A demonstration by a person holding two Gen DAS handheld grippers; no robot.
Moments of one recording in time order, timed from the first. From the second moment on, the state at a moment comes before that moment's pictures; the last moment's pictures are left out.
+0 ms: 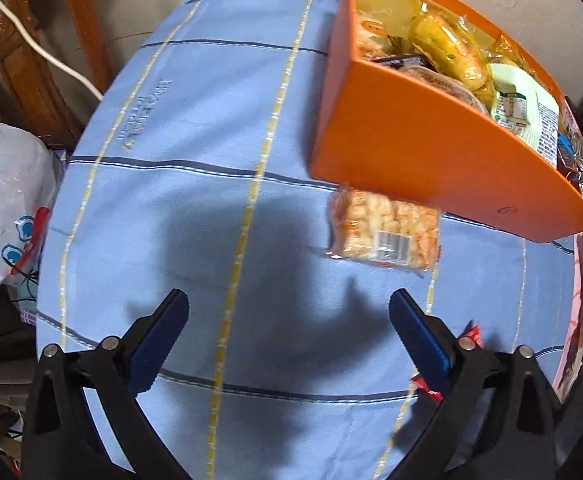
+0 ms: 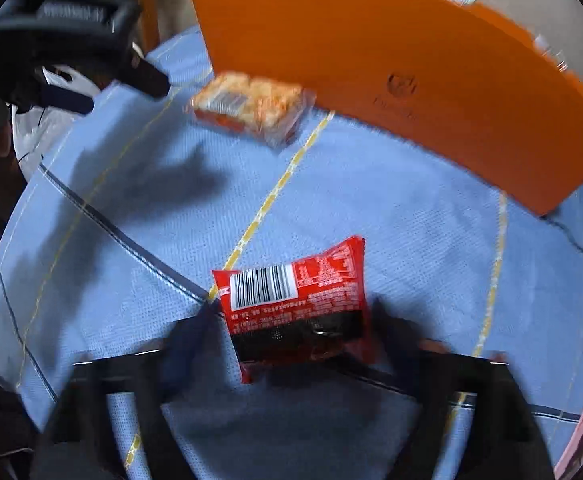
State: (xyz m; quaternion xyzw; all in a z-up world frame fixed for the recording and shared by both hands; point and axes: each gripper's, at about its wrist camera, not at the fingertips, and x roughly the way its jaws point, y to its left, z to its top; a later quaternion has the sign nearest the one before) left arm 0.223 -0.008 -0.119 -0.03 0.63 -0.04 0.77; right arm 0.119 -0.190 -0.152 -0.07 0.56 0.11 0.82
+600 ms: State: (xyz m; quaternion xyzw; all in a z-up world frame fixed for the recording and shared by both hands) left arm 0.261 -0.096 -0.171 0.06 0.67 -0.02 0.74; right arm 0.092 -0.260 -0.130 0.07 0.57 0.07 0.81
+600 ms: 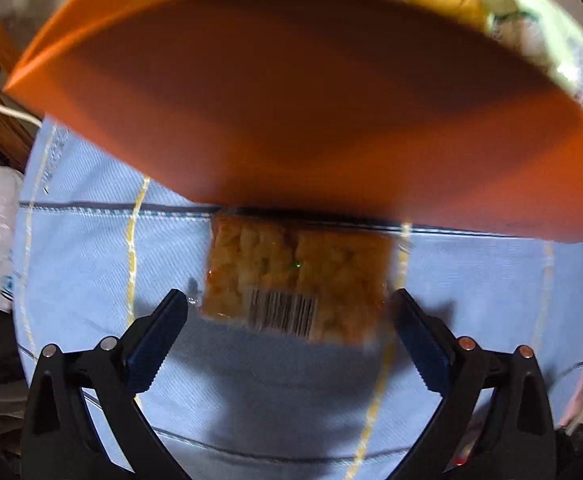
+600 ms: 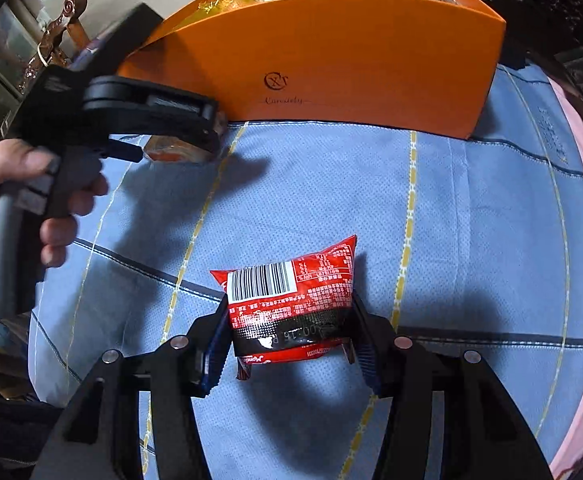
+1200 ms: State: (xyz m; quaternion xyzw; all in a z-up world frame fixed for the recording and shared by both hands) left arm 0.202 -0.031 -0.121 0.03 0.62 -0.06 0.78; right arm 0.099 -0.265 -0.112 0.09 0.55 0.07 0.83
